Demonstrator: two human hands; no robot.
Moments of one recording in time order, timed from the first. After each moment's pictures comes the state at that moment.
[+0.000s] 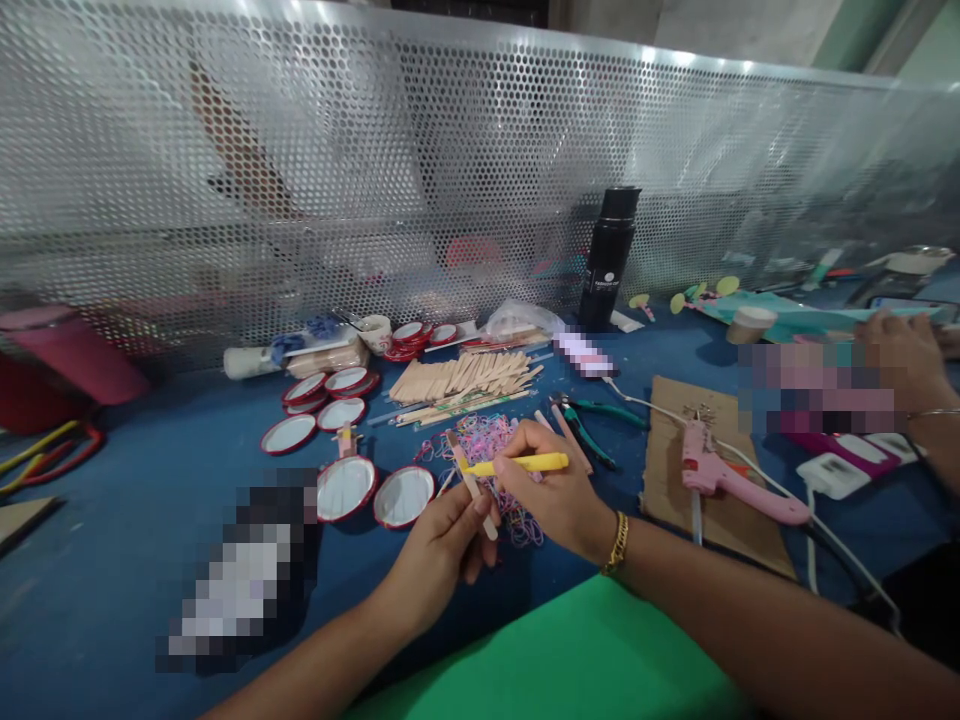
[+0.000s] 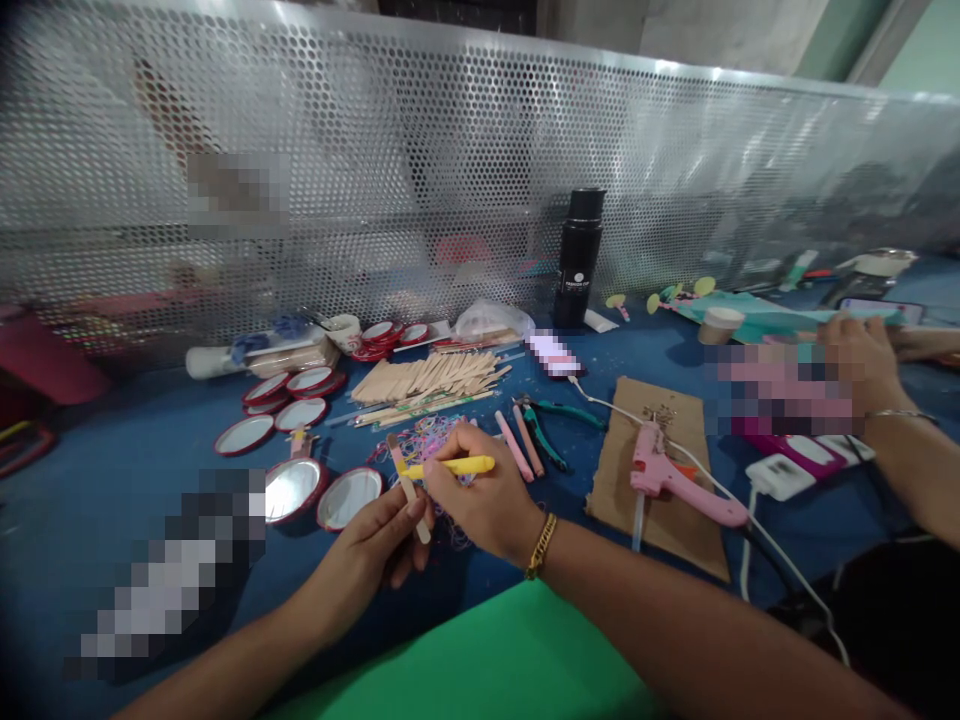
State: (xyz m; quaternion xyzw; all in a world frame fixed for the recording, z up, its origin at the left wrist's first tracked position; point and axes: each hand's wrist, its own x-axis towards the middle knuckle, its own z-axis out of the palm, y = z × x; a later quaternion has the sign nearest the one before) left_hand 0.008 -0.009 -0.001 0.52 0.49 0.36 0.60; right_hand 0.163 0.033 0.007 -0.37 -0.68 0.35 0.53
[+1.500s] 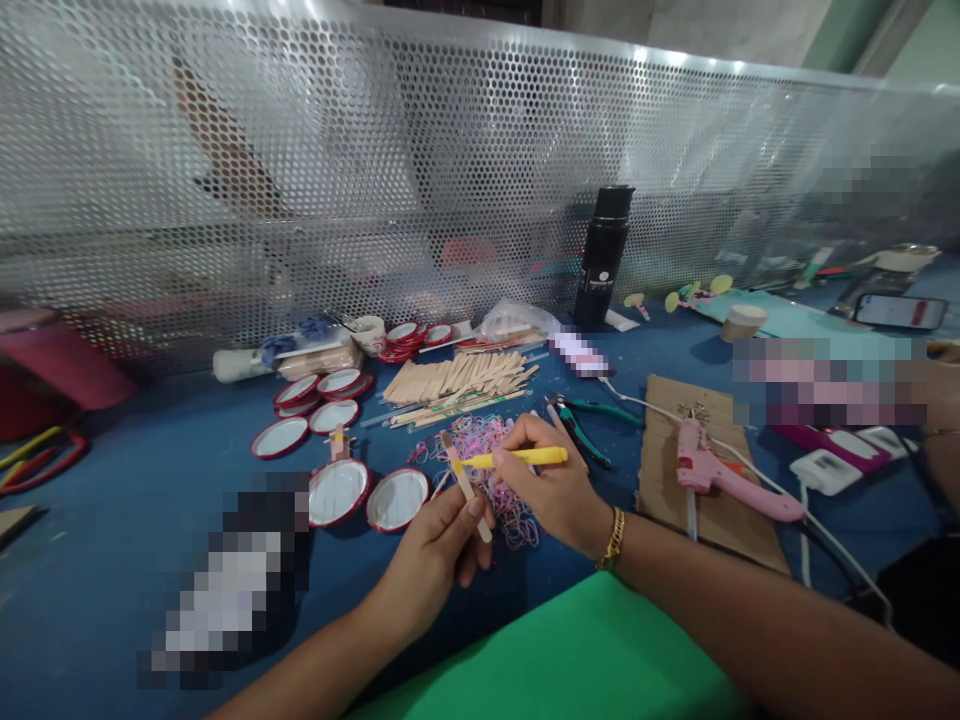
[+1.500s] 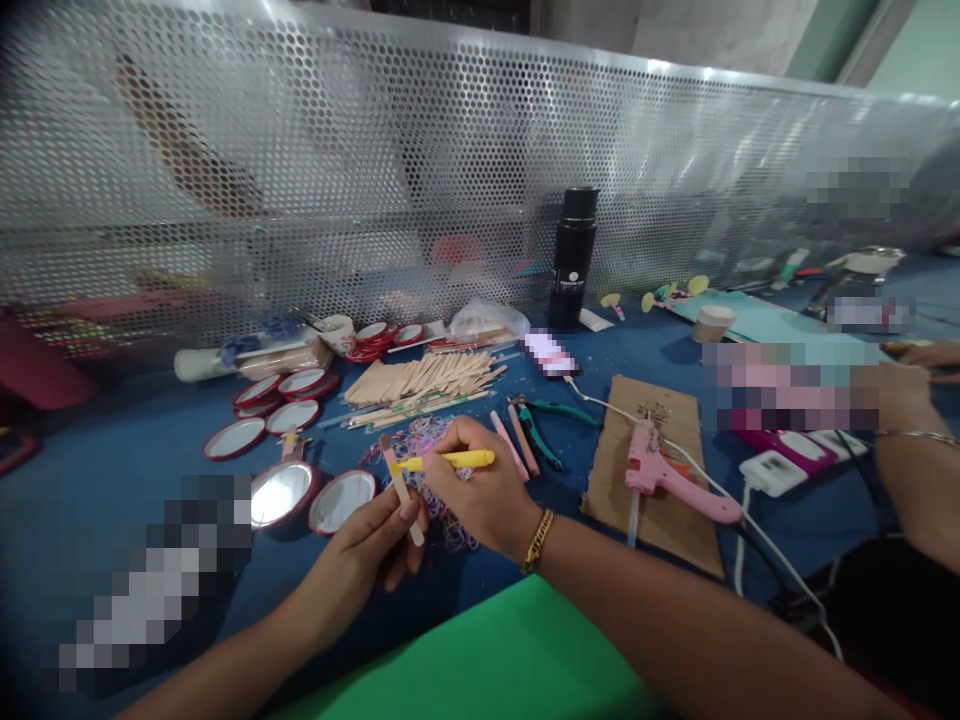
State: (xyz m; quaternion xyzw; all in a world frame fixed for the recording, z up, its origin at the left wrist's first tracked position) left_hand 0.010 -0.010 0.003 0.51 0.49 0.37 0.60; right_hand 0.164 0.033 0.009 -0.37 -0.66 0.36 0.53
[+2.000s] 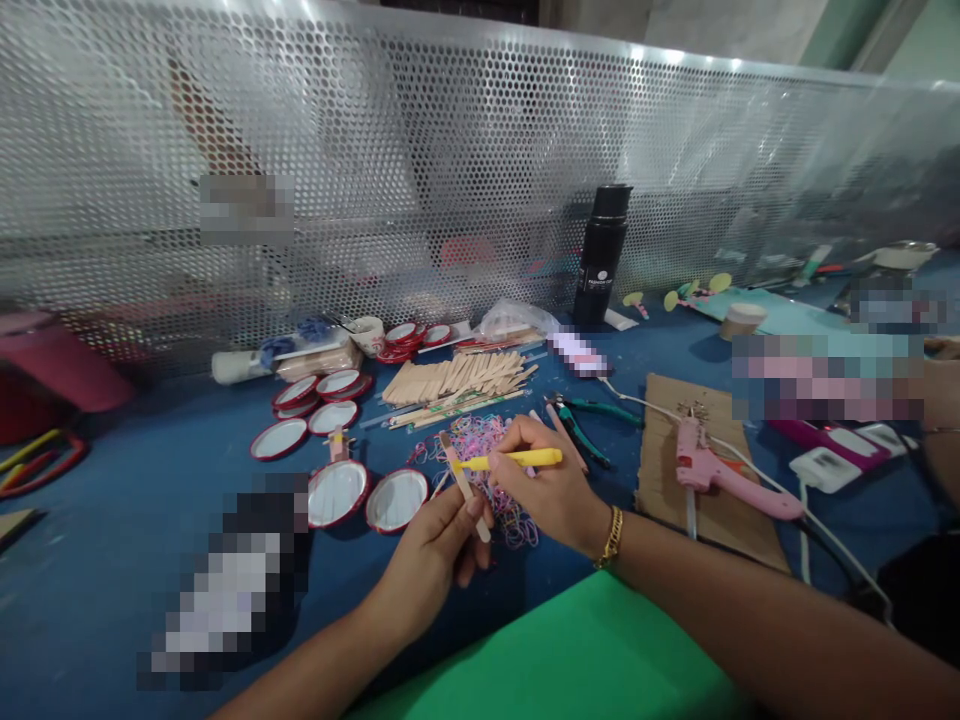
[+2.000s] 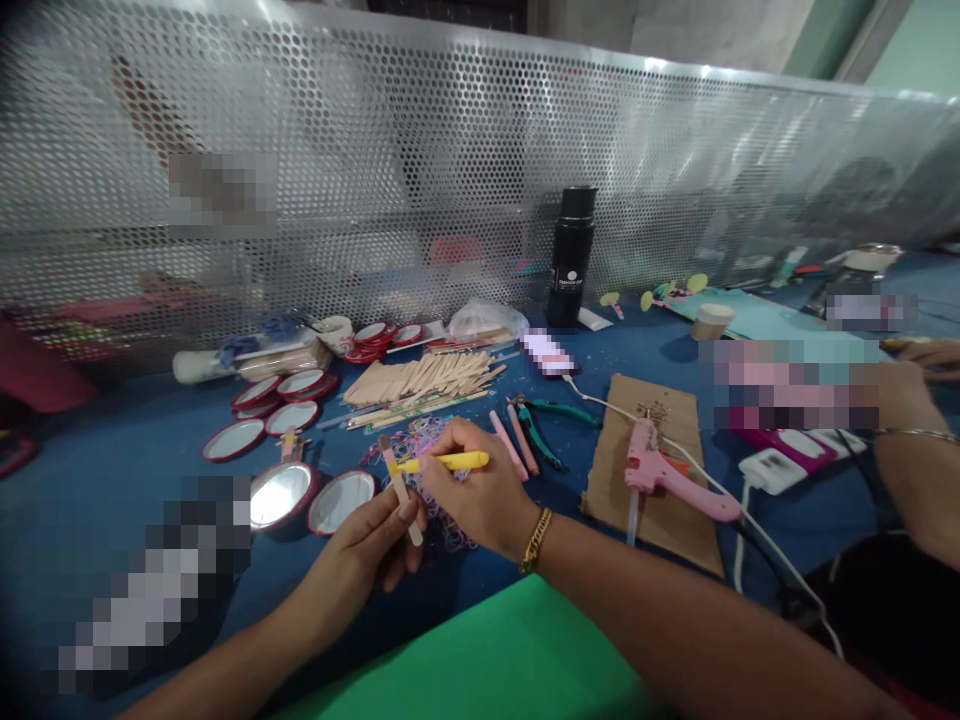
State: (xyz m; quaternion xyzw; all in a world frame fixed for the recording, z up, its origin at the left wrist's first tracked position) left_hand 0.008 -0.008 -0.002 0.52 0.50 0.37 0.59; right_hand 0.163 0.033 0.010 -0.37 -0.67 0.36 0.53
